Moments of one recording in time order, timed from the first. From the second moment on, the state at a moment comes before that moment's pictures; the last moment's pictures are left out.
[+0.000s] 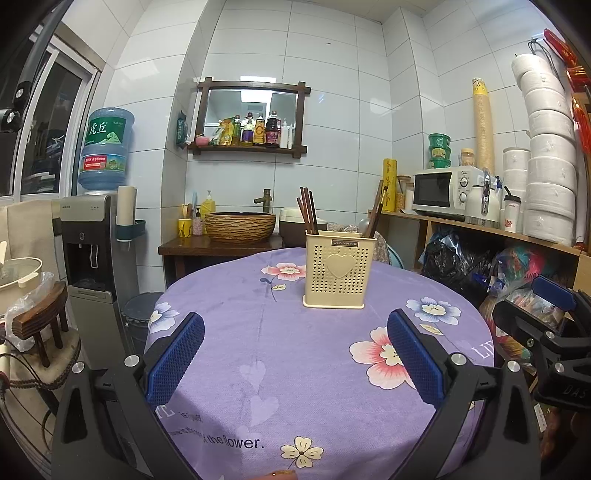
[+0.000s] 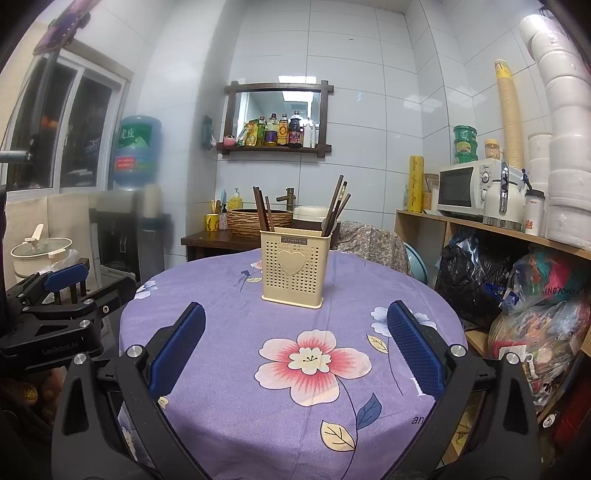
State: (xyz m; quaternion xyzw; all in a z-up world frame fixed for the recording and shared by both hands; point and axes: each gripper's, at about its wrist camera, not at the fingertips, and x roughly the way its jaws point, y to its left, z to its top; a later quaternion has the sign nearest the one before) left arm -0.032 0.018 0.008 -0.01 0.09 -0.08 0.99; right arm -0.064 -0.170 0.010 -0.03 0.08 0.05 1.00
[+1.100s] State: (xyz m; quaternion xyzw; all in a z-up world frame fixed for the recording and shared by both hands) left arm -0.033 0.020 0.008 -0.01 0.09 -0.07 0.99; right arm -0.066 -0.170 0.004 -0.03 0.08 0.04 1.00
